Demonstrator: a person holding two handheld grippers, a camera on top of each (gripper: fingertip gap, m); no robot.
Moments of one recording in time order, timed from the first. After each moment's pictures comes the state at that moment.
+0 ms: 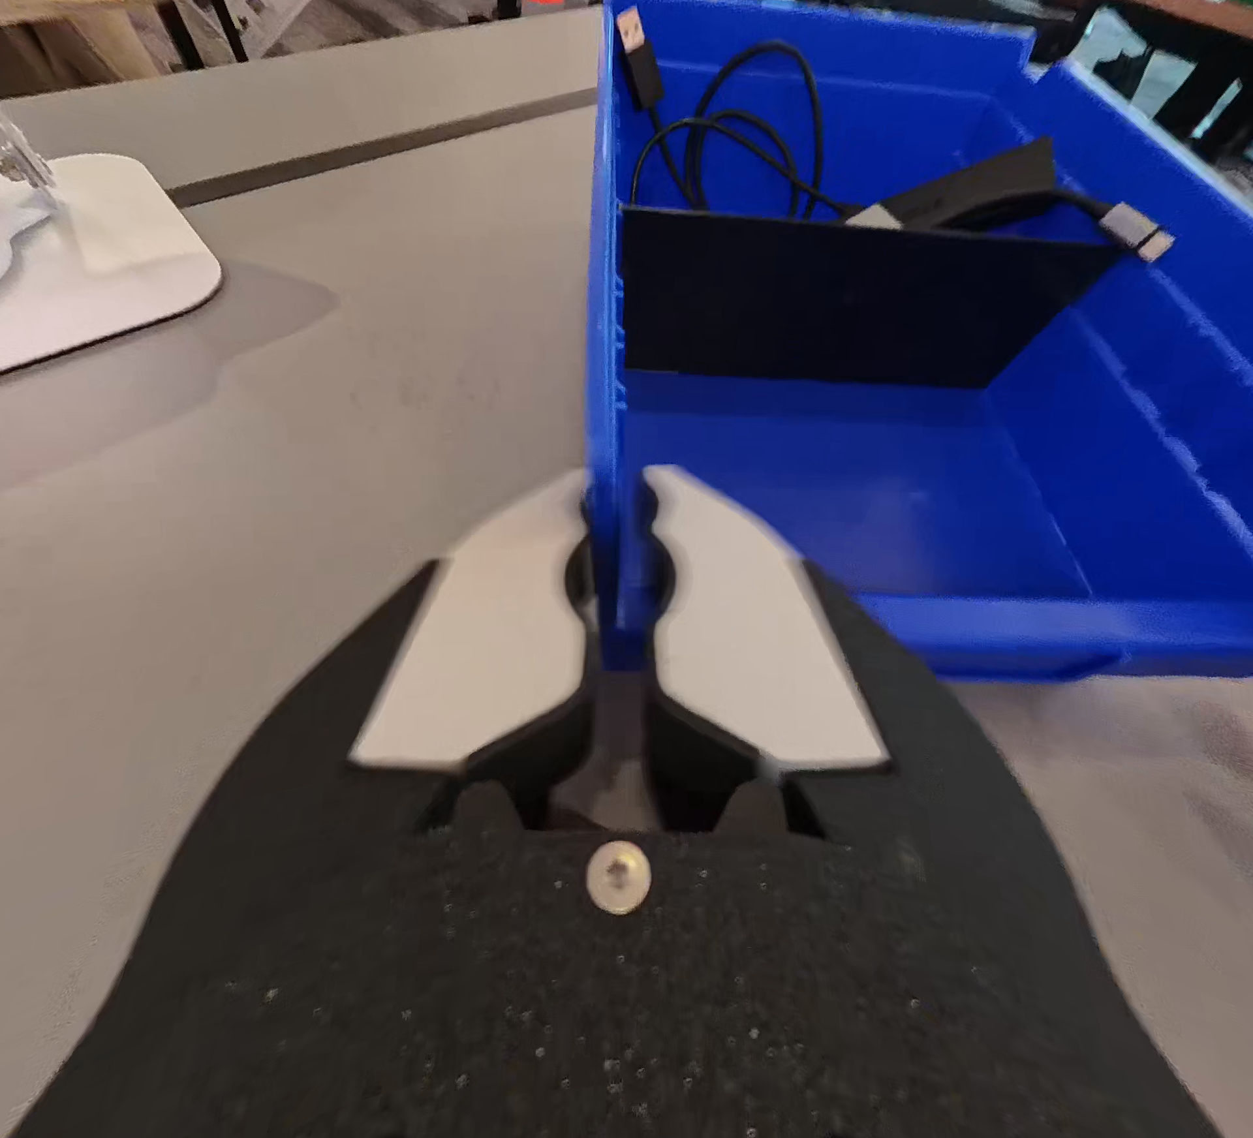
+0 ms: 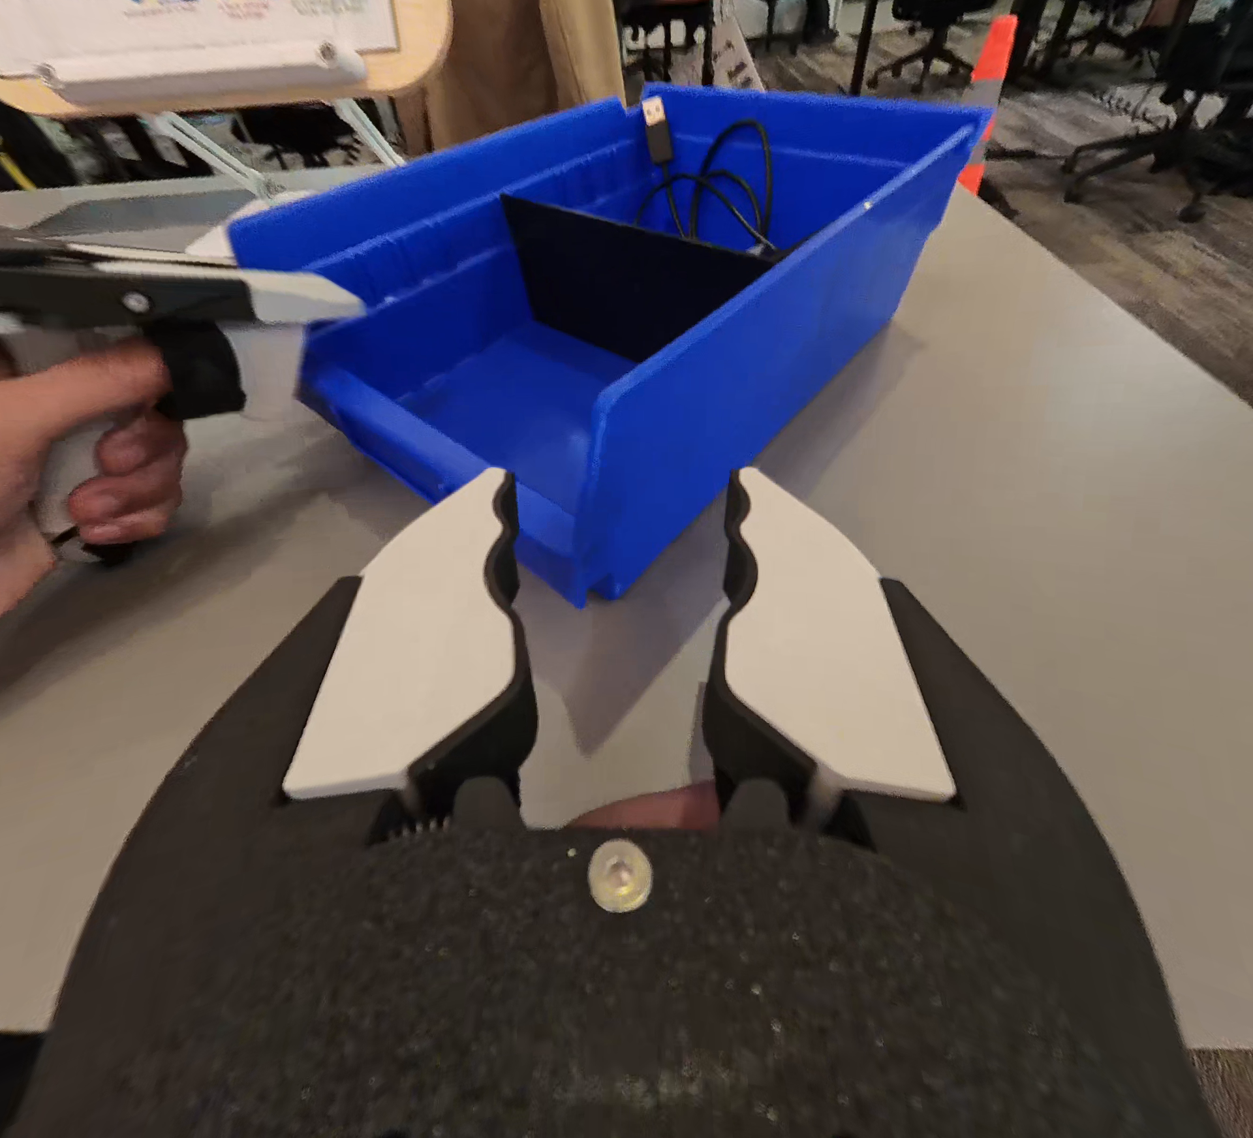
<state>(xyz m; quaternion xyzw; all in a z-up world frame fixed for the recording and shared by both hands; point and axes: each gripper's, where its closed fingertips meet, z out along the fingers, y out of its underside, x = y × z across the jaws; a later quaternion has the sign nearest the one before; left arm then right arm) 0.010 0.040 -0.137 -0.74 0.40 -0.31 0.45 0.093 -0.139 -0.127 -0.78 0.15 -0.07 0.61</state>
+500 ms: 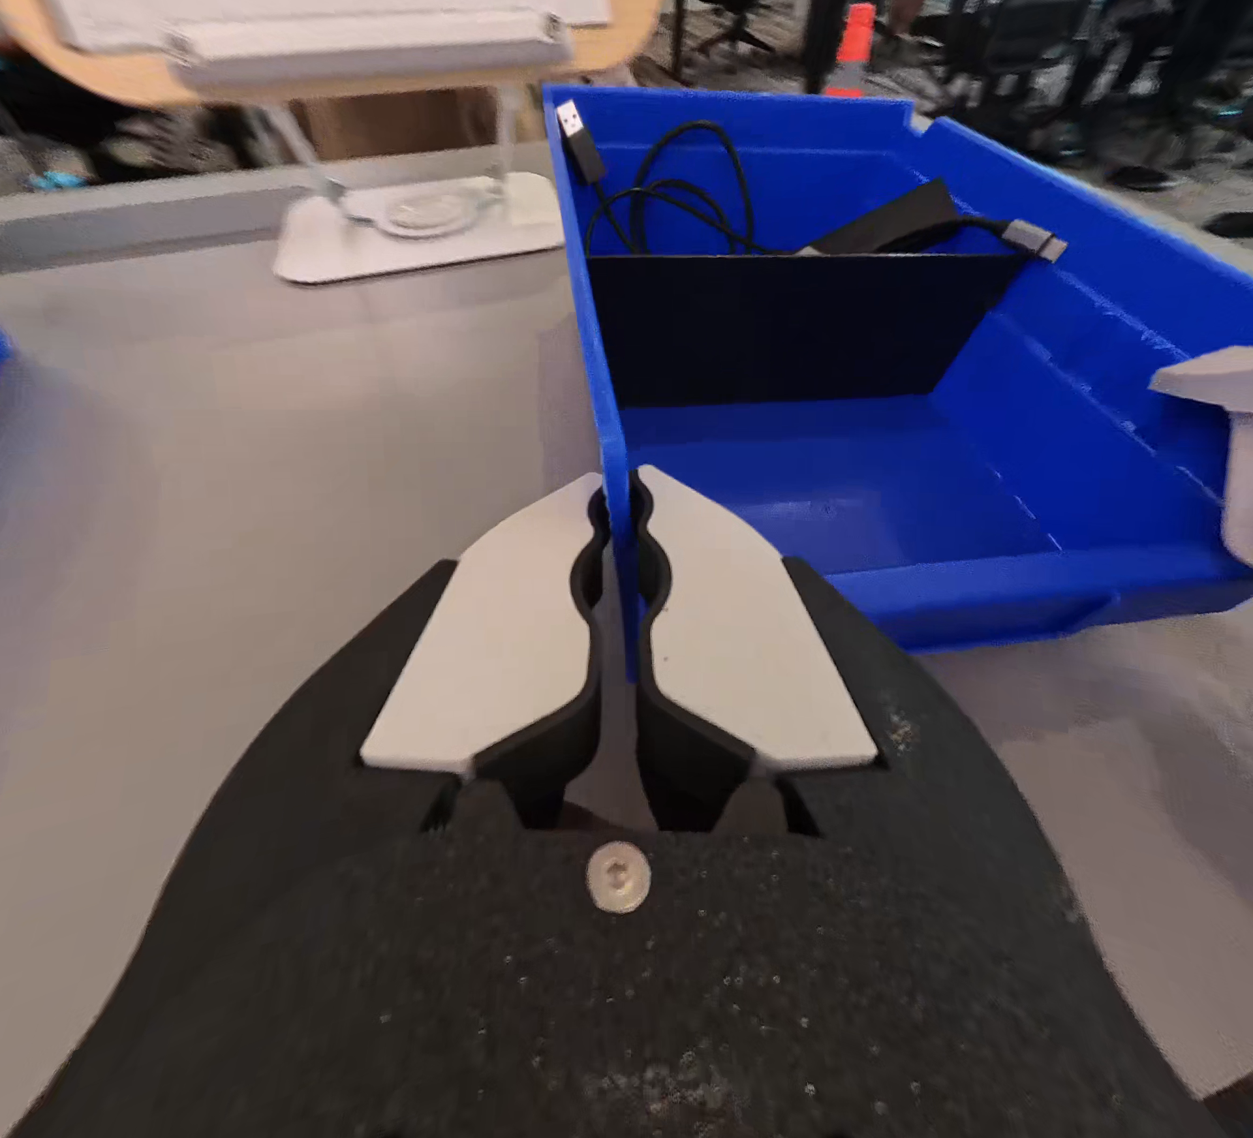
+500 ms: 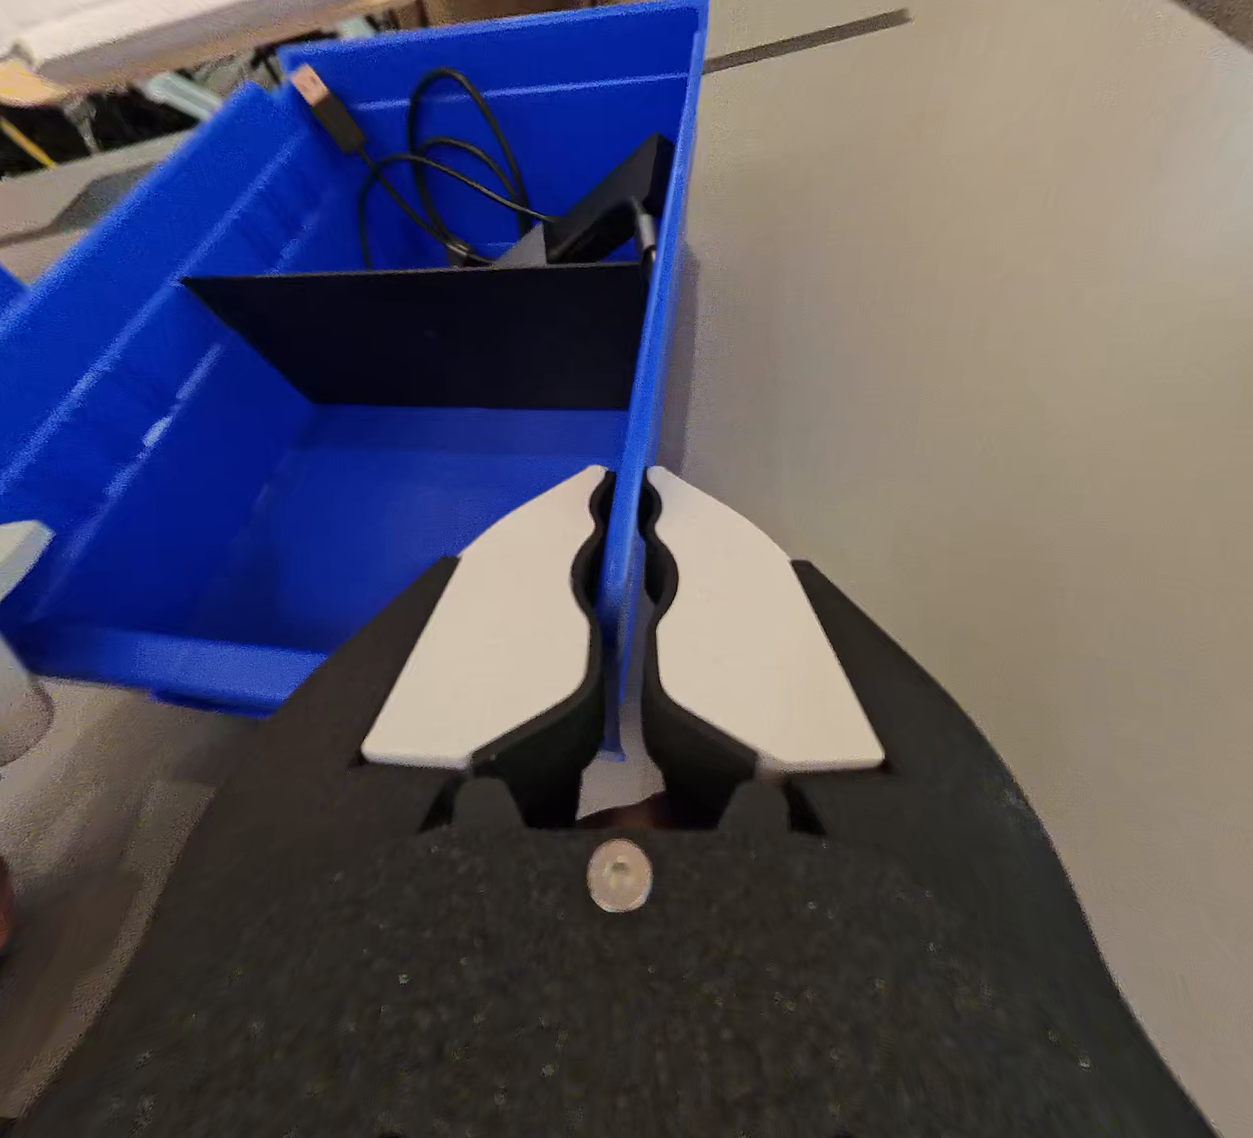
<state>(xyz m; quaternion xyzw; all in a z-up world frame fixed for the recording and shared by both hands) -0.126 -0.014 -0.117 -0.76 0.25 -0.18 0.57 0.058 -0.081 -0.129 -0.82 0.20 0.00 0.54</state>
